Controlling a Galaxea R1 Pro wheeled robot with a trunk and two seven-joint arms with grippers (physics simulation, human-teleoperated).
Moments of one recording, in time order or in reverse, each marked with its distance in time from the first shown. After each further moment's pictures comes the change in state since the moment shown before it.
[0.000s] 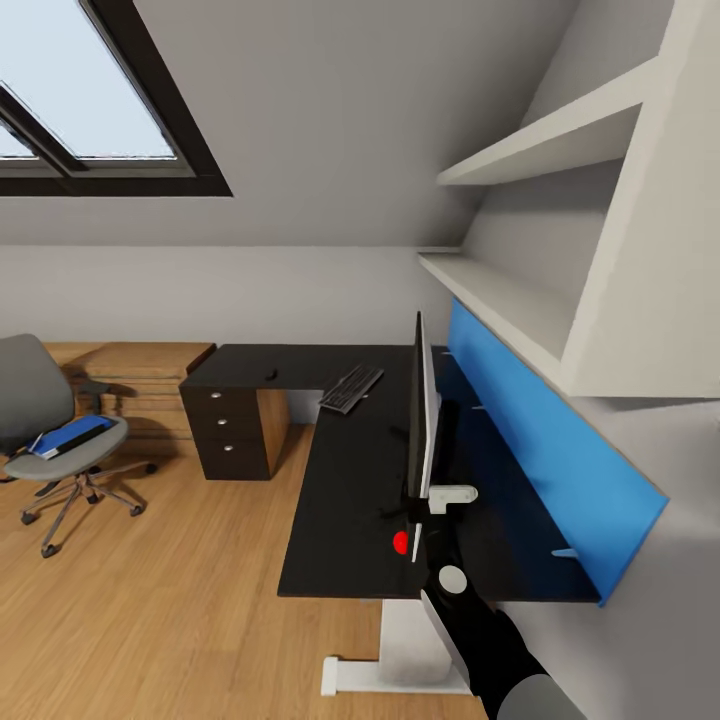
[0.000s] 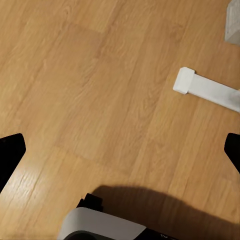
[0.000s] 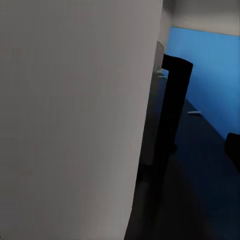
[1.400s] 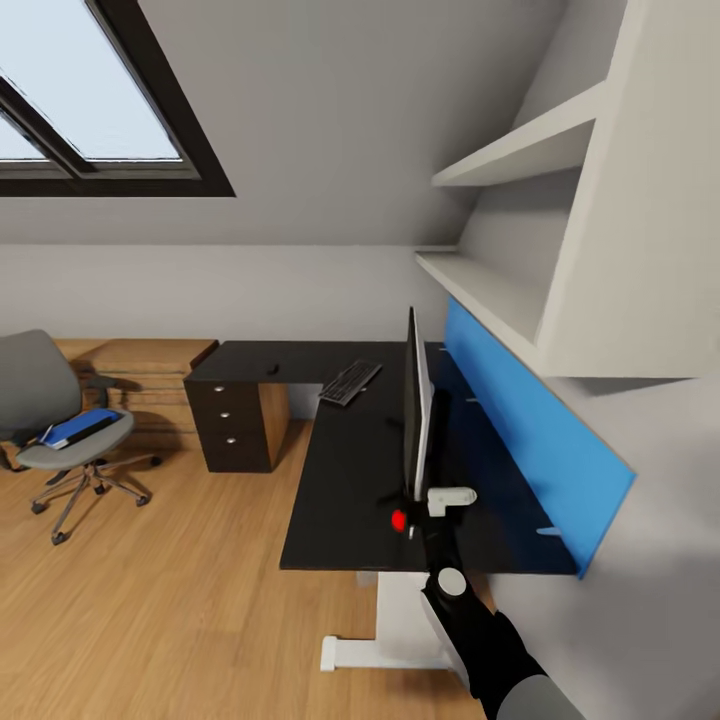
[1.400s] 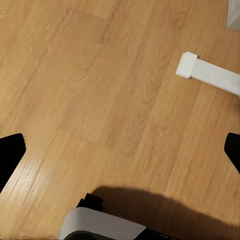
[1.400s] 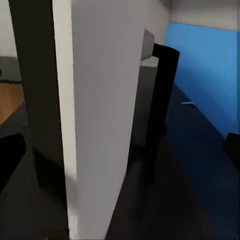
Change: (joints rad) left arm 0.000 0.000 0.001 0.000 0.000 0.000 0.000; right arm 0.000 0.001 0.002 0.017 0.000 0.000 0.000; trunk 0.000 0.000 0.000
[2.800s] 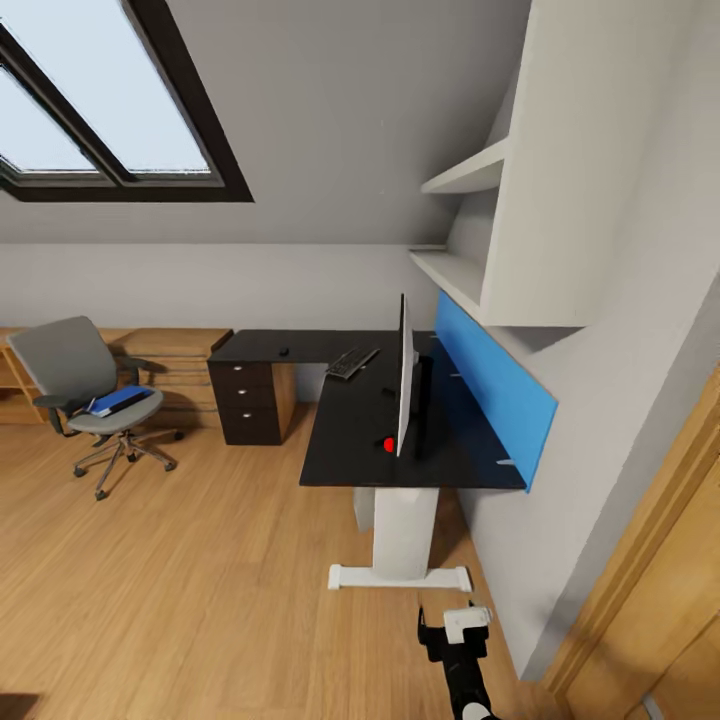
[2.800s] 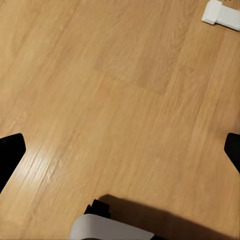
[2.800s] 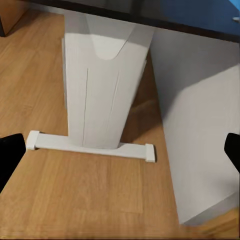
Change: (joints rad) left arm 0.000 0.026 0.000 0.000 0.000 -0.002 -0.010; right arm 0.002 0.005 -0.005 0.720 -0.010 -0.340 -0.001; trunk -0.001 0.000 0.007
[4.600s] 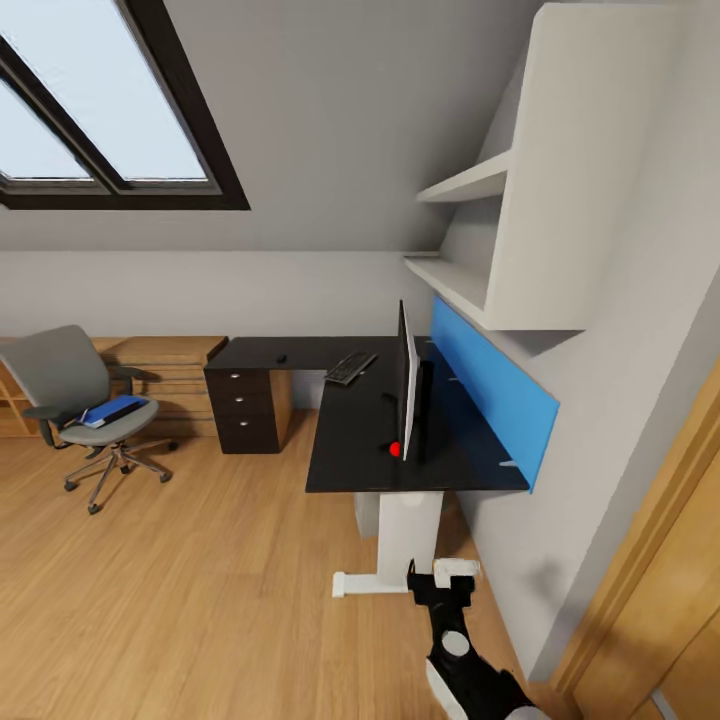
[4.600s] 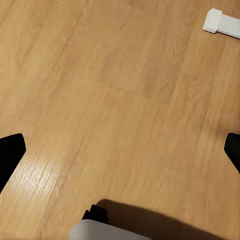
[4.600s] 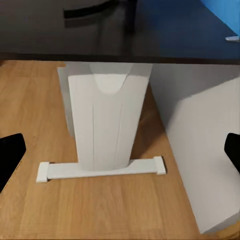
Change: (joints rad) left arm 0.000 0.000 -0.001 0.000 0.000 0.001 0.000; right arm -0.003 0.012 -0.003 -0.316 -0.110 0.284 -0.008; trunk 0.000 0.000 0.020
